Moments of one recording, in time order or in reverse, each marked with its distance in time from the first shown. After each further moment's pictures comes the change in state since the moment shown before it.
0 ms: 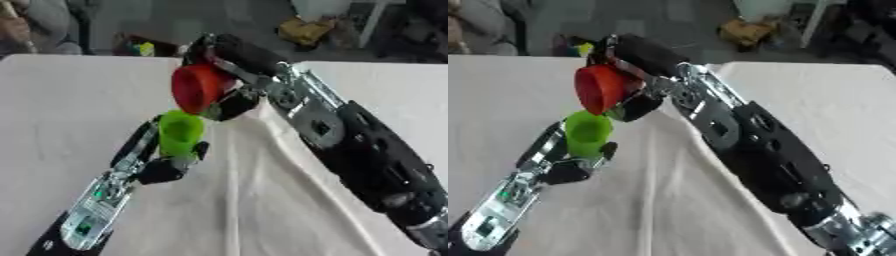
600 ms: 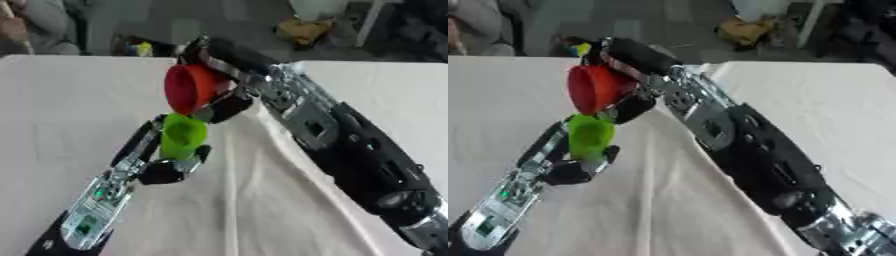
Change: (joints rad) left arm -0.006 0.000 -0.012 0.004 -0.023 -0.006 -0.013; right arm -0.005 0.026 0.000 0.013 -0.074 0.058 0.024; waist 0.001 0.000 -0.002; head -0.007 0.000
